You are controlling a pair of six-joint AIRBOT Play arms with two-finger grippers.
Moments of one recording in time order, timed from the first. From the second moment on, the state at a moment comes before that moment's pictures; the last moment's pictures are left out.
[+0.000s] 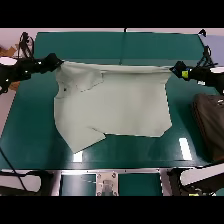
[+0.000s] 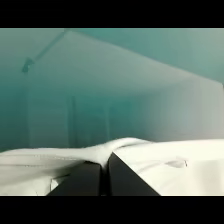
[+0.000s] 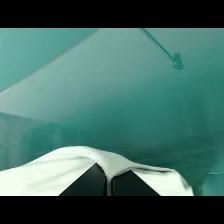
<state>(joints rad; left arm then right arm) 0.13 -1.58 1.38 0.49 -0.74 -1.02 -0.32 -1.70 1.40 -0.57 0.72 1.10</state>
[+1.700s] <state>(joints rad) 0.19 -1.65 1.46 1.04 -1.52 -1.37 -0.45 -1.47 1.22 -1.11 1.36 1.47</state>
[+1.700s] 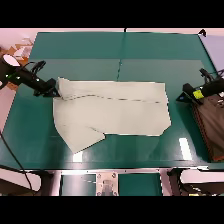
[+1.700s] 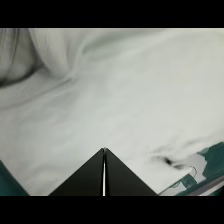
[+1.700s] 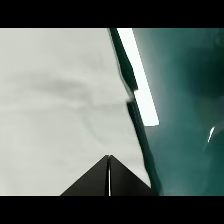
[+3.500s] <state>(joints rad) 0.20 -0.85 0.49 0.81 -1.24 -1.29 -0.35 -0.91 0.38 -0.91 0.96 1.61</state>
